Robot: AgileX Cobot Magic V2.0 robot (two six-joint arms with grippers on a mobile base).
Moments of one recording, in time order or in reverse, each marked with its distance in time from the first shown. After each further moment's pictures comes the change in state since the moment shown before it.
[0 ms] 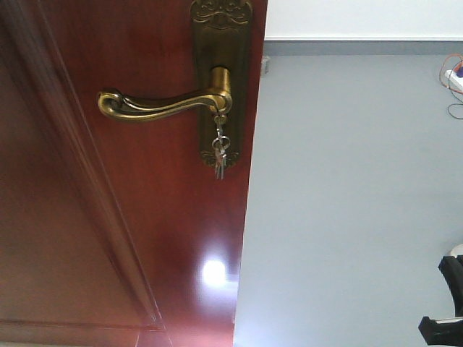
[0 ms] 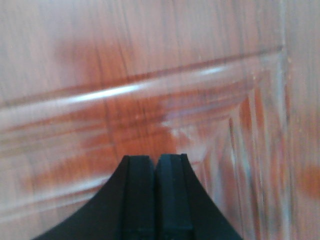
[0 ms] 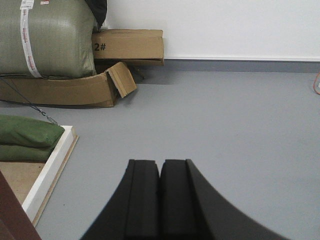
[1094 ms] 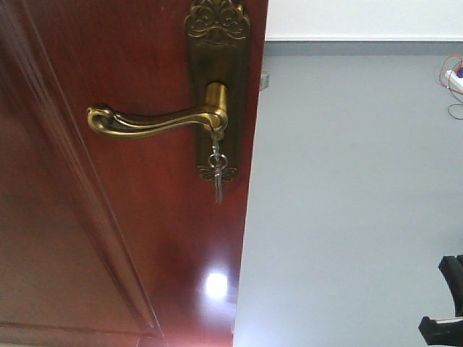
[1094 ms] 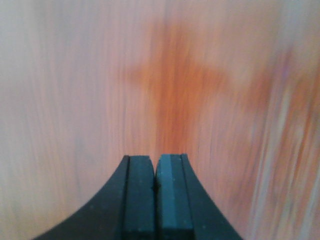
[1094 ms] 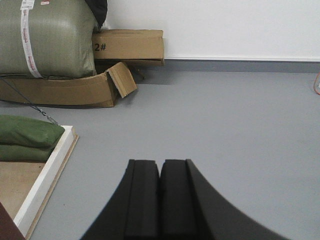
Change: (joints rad) left arm 0.236 -0.773 0.787 -0.012 0.063 -0.203; right arm 0.000 0.000 0.000 0.000 0.000 0.000
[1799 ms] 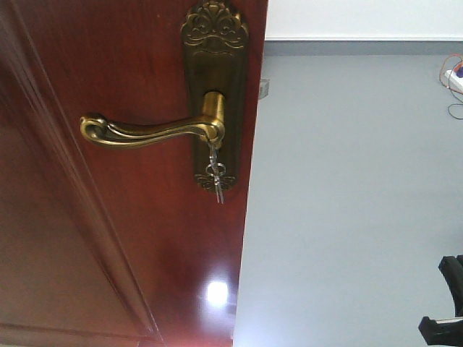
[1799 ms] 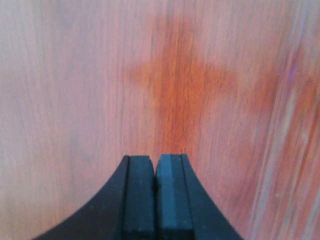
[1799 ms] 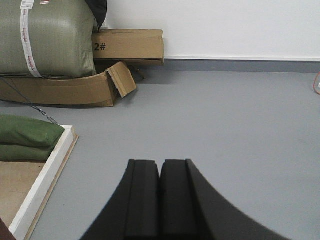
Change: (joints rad) left arm 0.000 -0.005 0.000 0.000 0.003 -0.014; right arm 0.000 0.000 0.000 0.000 0.000 0.000
